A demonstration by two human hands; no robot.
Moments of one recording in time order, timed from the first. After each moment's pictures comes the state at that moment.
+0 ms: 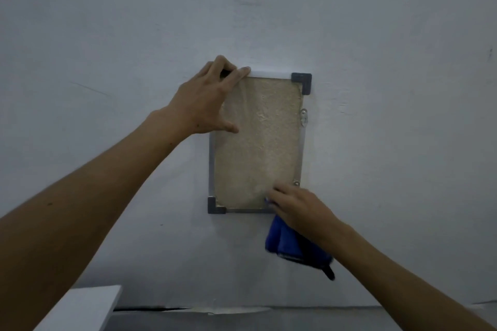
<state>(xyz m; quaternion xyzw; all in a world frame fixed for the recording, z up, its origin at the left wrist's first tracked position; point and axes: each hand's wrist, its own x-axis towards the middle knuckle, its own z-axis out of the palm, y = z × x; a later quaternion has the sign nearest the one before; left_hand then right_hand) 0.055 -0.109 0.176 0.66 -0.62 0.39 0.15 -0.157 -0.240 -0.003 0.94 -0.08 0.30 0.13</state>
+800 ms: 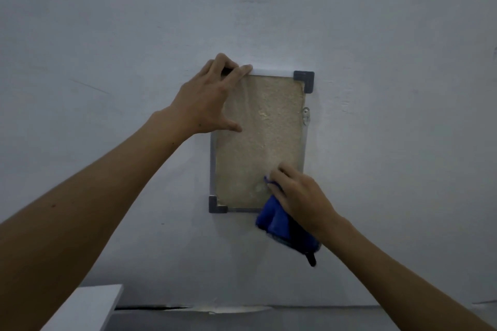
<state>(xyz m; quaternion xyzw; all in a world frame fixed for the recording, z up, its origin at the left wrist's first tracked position) 0.055 -0.111 0.173 0.65 -0.63 0.39 0.17 -0.145 -0.240 0.011 0.91 -0.10 0.39 0.10</state>
